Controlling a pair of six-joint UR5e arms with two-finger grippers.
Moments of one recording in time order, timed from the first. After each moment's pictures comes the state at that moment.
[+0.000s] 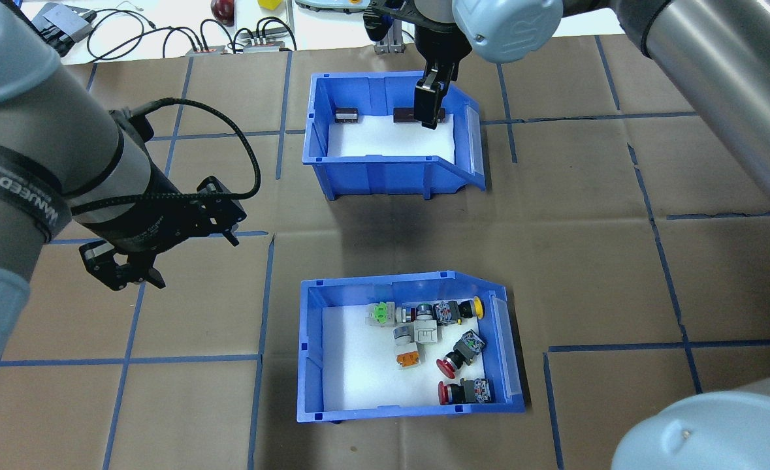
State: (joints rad) left arm -1.64 -1.27 -1.89 -1.54 1.57 -0.70; right arm 1.84 -1.14 1.20 -1.68 -1.58 -0.92
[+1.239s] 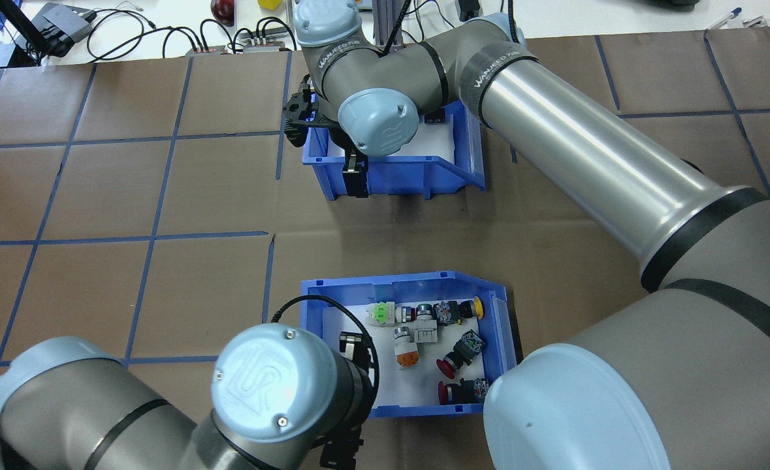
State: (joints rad) left arm -2.18 -1.32 -2.25 -1.07 1.51 -2.04; right arm 2.02 -0.92 1.21 -1.81 -1.60 -1.04
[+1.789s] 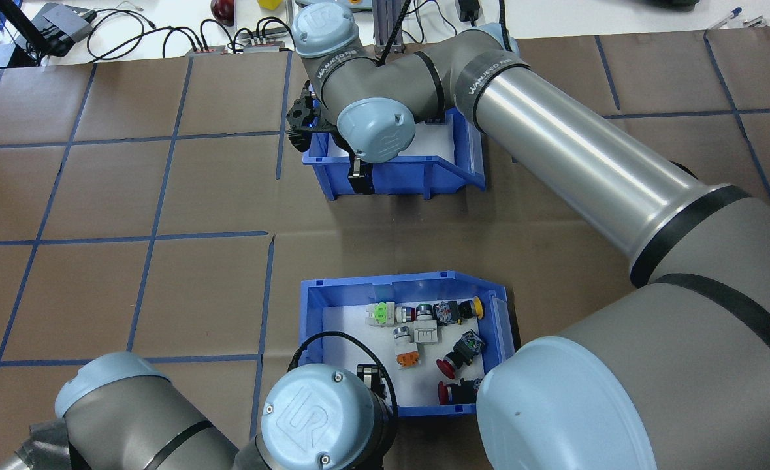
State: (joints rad) left arm -2.25 -1.36 -2.31 -1.02 1.50 -2.19; right arm 2.02 -0.91 1.21 -1.84 -1.66 -1.07
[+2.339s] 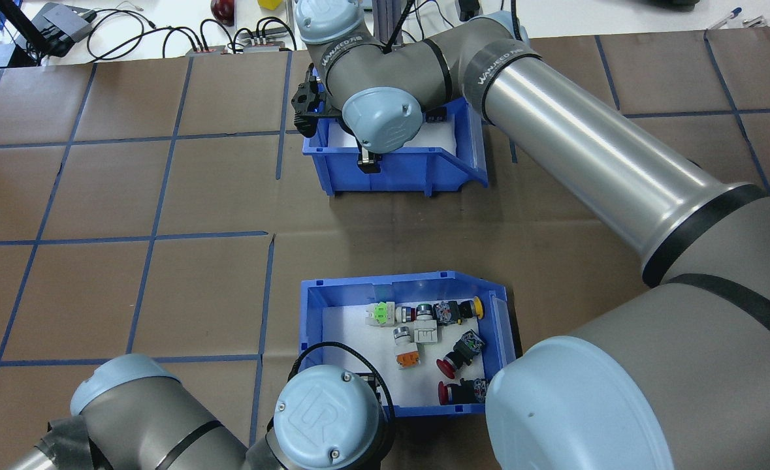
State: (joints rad) left arm -2.25 -1.40 -2.32 -1.02 1.51 -2.21; right arm 2.00 -0.93 1.20 -1.88 -1.69 -1.09
